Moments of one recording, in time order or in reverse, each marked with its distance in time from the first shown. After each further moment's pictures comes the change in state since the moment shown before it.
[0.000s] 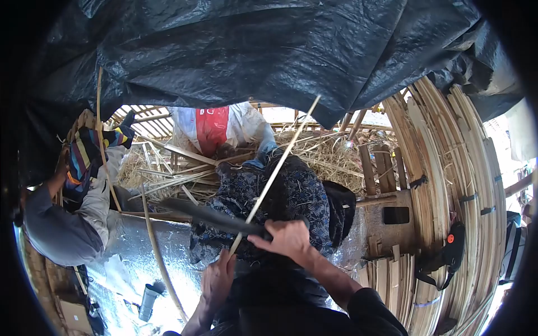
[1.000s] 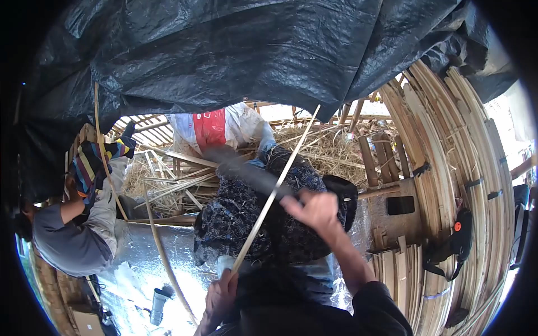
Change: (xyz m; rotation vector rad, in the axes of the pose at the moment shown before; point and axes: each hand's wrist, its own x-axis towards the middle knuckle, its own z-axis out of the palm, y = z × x) left_hand -0.043 -0.010 0.002 -0.045 -0.105 -0.032; right_hand -0.003 0.085 -0.009 -0.274 0.115 0.148
